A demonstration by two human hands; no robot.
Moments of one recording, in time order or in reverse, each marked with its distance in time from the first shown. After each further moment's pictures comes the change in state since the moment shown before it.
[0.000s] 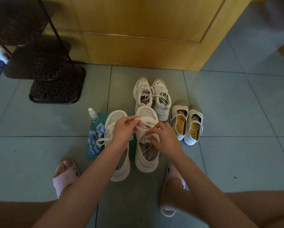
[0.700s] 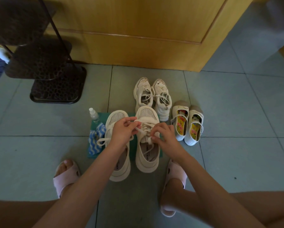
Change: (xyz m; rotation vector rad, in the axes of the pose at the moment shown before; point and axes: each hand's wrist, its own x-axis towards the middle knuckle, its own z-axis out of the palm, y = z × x) left_hand -0.007 0.002 -0.007 0.041 -0.025 0.045; right_hand -0.002 0.016 0.004 0.311 -0.157 0.140
